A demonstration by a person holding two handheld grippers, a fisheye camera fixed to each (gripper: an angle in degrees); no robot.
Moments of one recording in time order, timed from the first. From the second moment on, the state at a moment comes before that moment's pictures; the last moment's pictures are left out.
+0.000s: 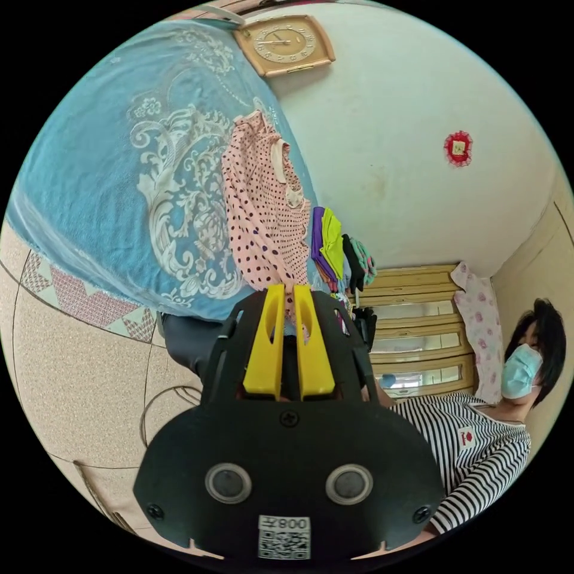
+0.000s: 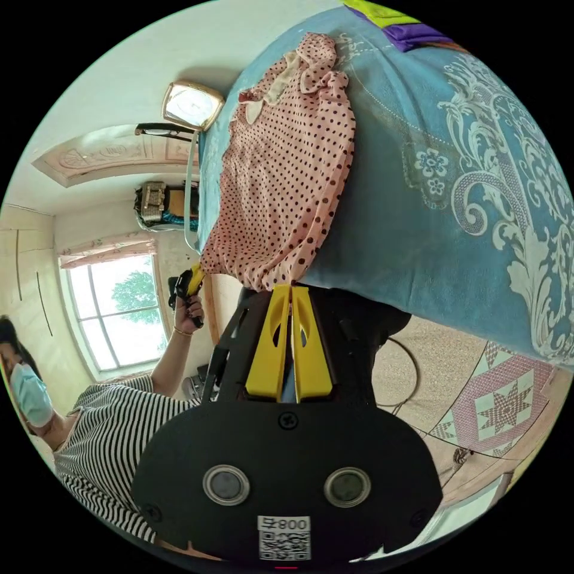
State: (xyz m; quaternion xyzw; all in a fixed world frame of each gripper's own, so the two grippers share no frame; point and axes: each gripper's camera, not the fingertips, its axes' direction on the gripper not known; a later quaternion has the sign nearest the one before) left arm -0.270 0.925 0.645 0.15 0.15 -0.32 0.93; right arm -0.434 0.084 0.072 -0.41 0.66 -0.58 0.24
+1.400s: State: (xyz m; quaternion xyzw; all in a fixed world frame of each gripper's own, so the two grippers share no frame) left arm -0.223 1.007 0.674 0.10 0.09 -0.37 0.92; right arm -0.422 0.004 -0.142 -0.39 0.64 -0.55 0.36
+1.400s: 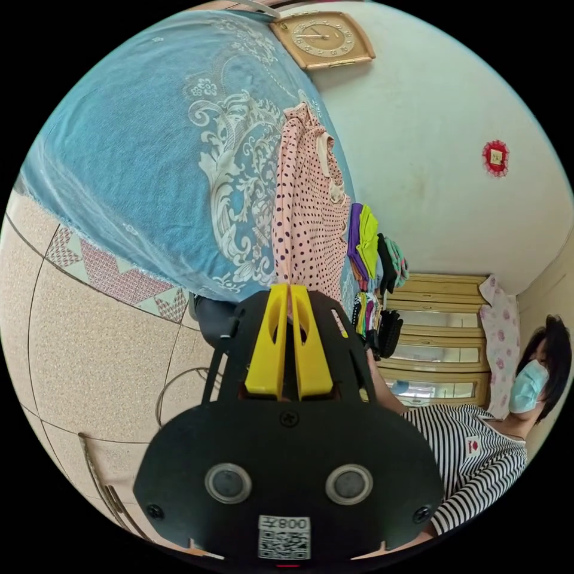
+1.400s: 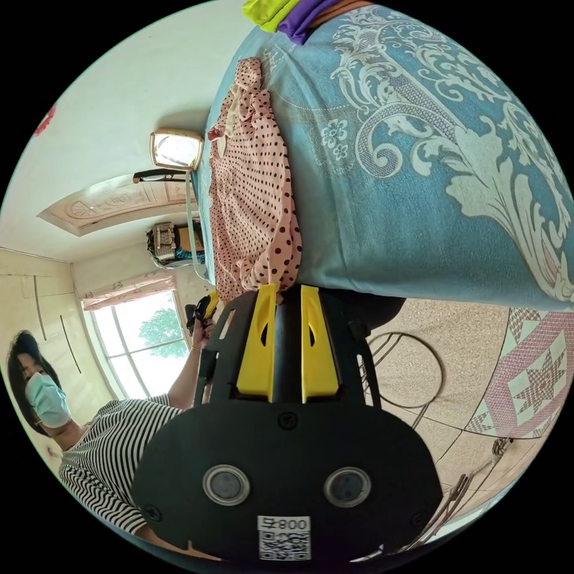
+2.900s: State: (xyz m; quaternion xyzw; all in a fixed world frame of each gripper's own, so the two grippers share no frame) left arm -0.333 1.012 0.504 0.18 0.16 -0.39 0.89; right arm -0.508 0.022 -0.095 -0.43 0.59 -0.57 0.38
